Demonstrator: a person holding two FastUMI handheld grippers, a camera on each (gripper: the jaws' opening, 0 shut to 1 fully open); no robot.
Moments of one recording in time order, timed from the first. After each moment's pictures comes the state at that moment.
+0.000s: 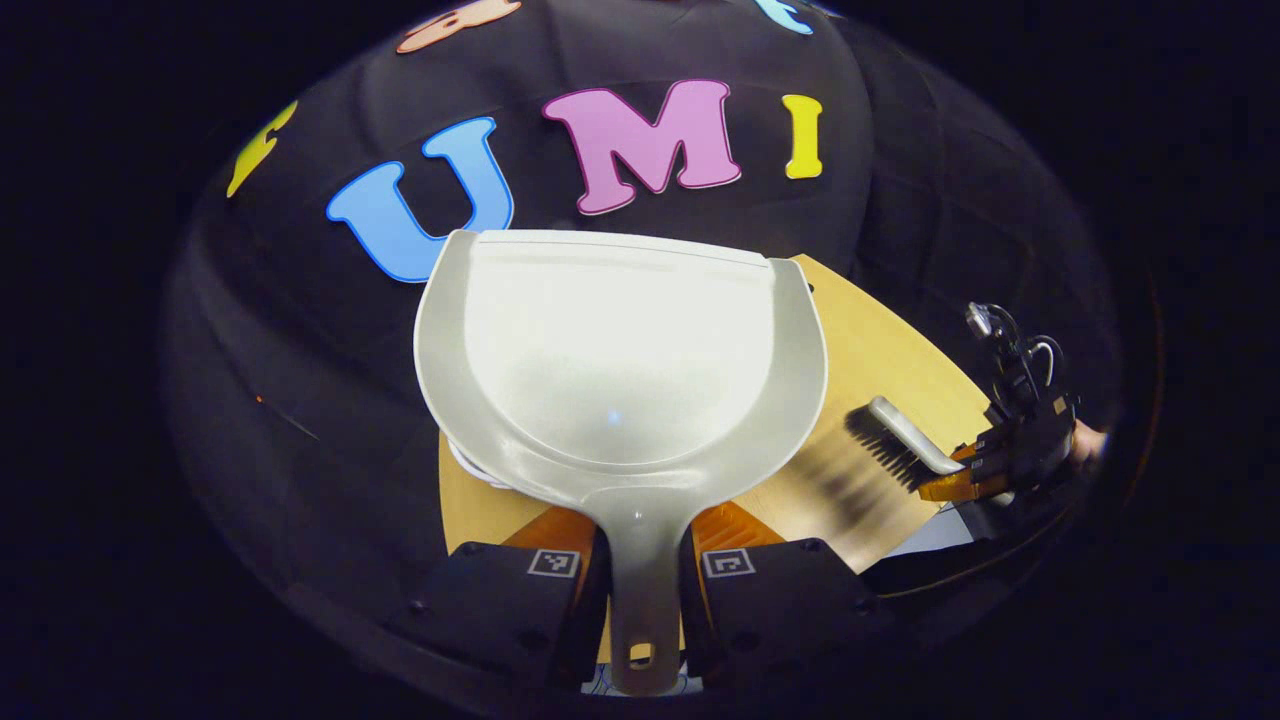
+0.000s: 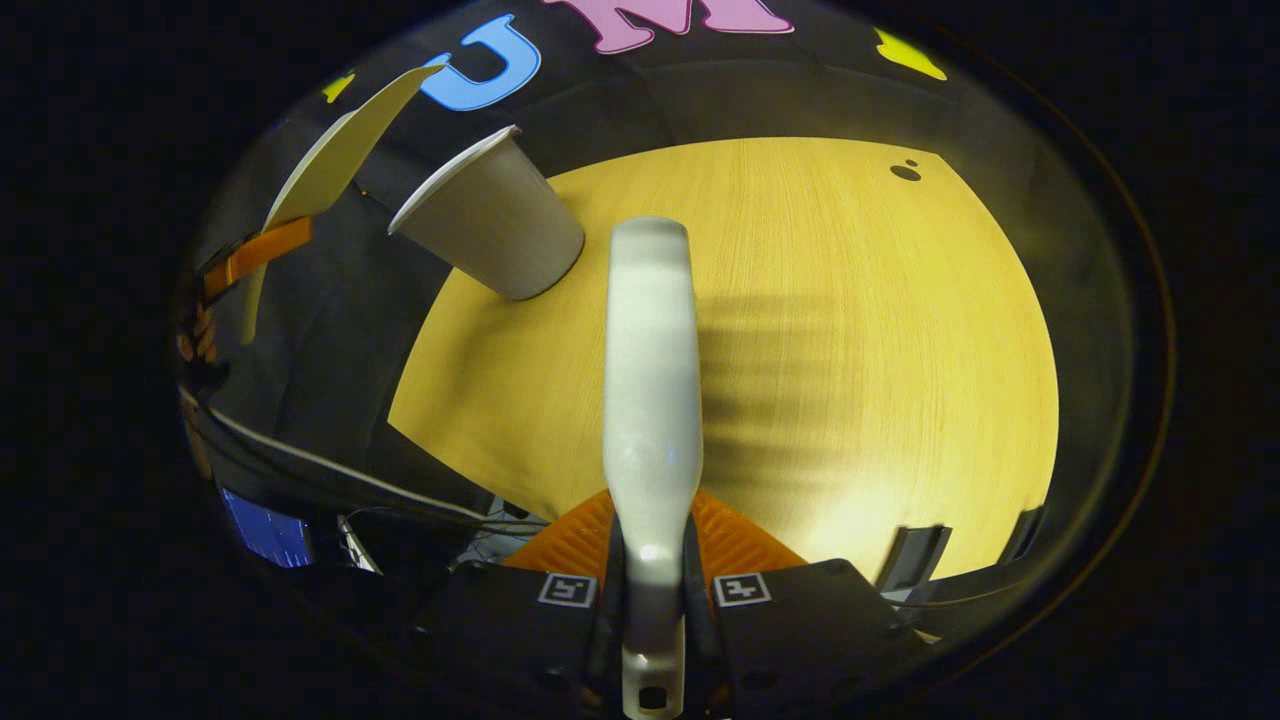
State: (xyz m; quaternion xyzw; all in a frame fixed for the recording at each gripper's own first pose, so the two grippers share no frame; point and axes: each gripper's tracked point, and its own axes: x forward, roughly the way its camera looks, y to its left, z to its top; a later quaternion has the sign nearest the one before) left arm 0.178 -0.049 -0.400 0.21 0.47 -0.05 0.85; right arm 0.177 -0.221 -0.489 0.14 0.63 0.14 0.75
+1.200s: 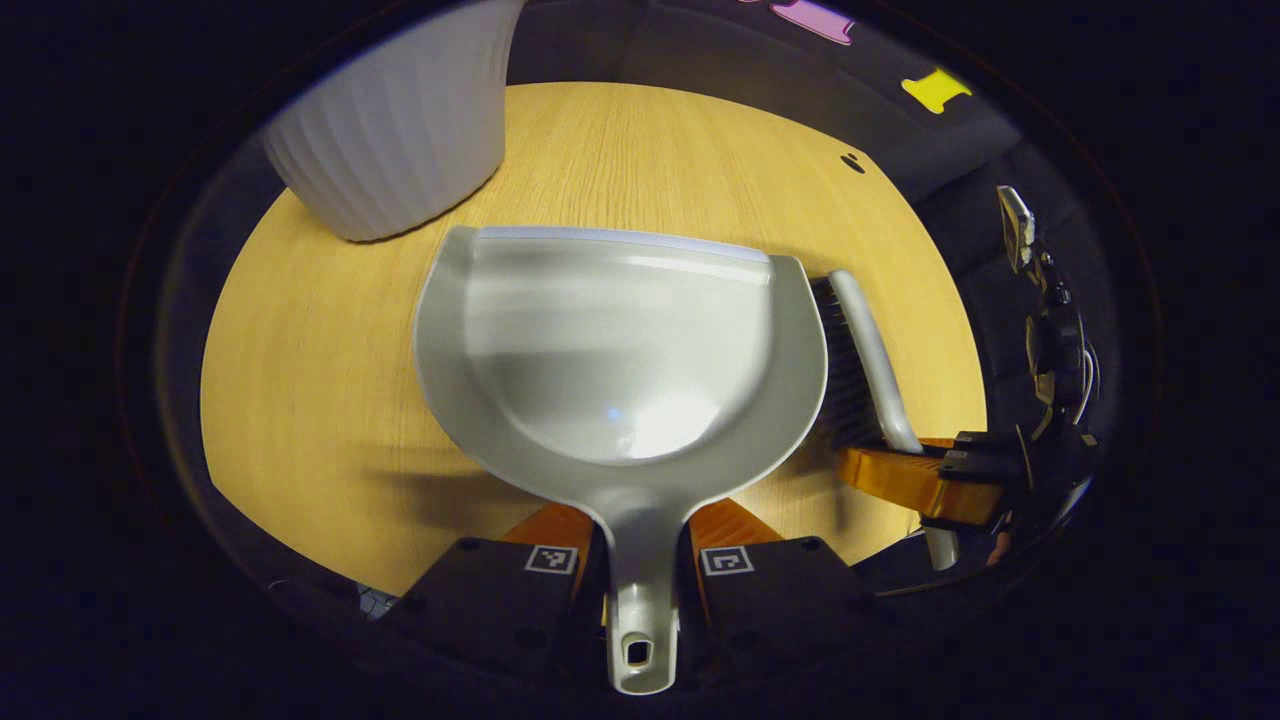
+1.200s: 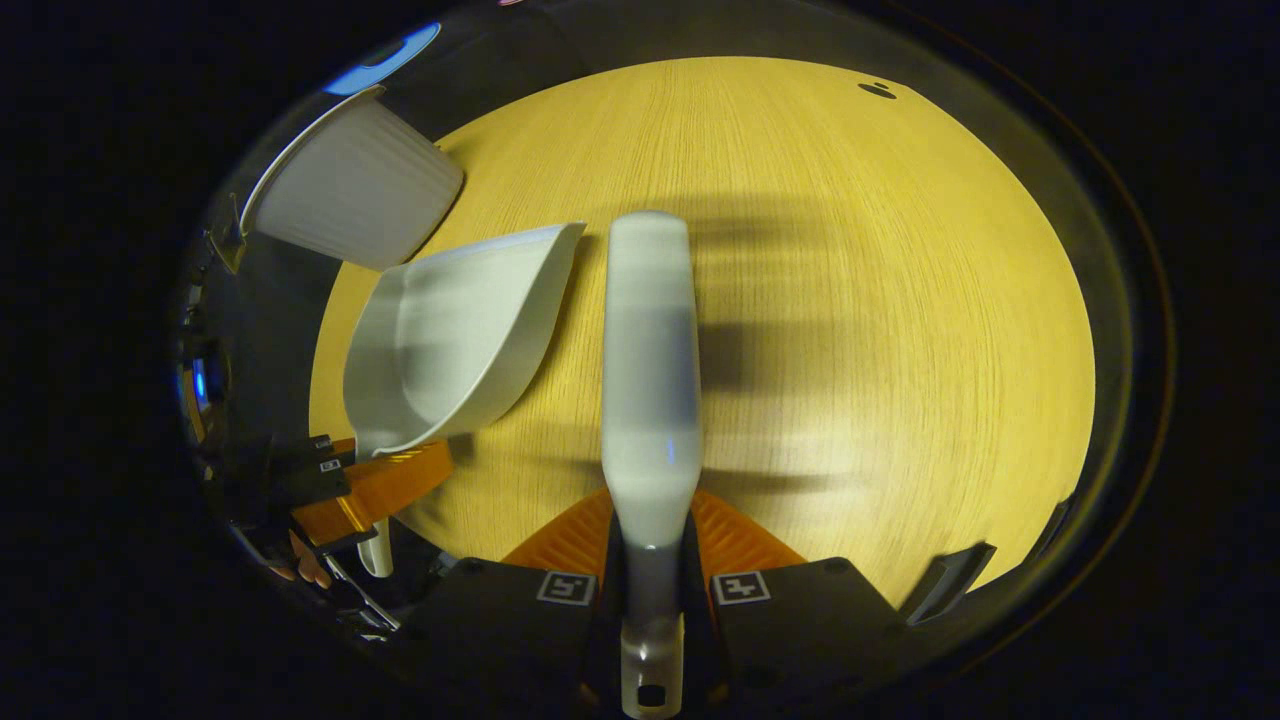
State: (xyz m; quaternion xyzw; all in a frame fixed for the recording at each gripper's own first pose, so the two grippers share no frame) left arm 0.091 -0.135 -0.523 -0.05 0.67 0.01 0.74; right arm 0.177 -0.220 -0.624 0.14 0.70 0.06 0.70
